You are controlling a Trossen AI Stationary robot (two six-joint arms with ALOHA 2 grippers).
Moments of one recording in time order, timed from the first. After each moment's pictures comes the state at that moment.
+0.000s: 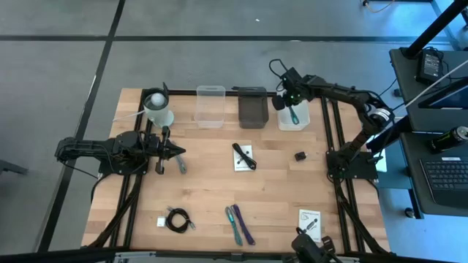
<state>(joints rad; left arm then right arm) 0.00 0.02 0.01 0.03 -0.01 -0.03 -0.83 1.66 1.11 -0.64 0.11 0.36</state>
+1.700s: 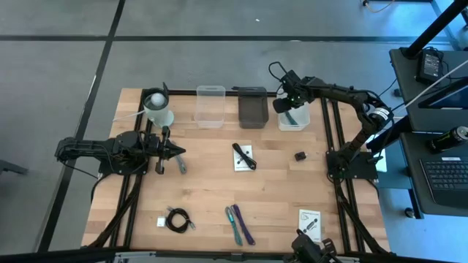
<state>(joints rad) 0.00 0.02 0.01 0.03 -0.01 -0.03 -0.83 1.67 1.10 -0.70 0.10 0.36</state>
